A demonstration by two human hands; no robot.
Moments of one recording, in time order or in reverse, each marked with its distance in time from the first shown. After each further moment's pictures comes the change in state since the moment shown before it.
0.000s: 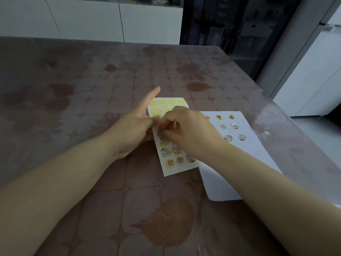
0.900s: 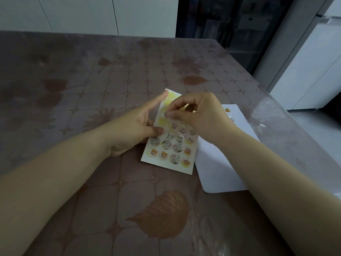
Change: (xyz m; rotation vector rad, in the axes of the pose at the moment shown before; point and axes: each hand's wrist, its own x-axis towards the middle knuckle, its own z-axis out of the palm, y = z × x) left_hand -0.005 0.002 0.005 0.104 -0.200 -0.118; right_hand -0.002 0.015 -0.021 0.388 0.096 0.171
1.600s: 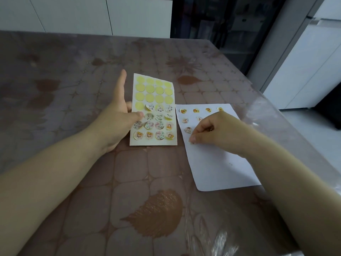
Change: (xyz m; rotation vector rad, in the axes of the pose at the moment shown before) left_hand 0.004 -0.003 -0.006 -0.030 0.403 0.137; right_hand -0.028 0.020 -0.036 -0.236 -0.216 0.366
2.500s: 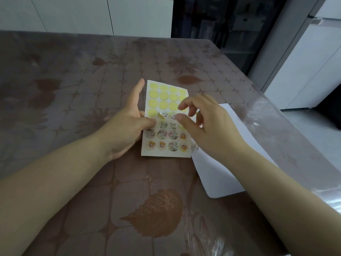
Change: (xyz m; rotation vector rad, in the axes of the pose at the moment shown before) left_hand -0.012 0.006 0.014 -0.116 -0.165 -0.085; right_hand -0.002 -0.015 0.025 -0.123 0.455 -0.435
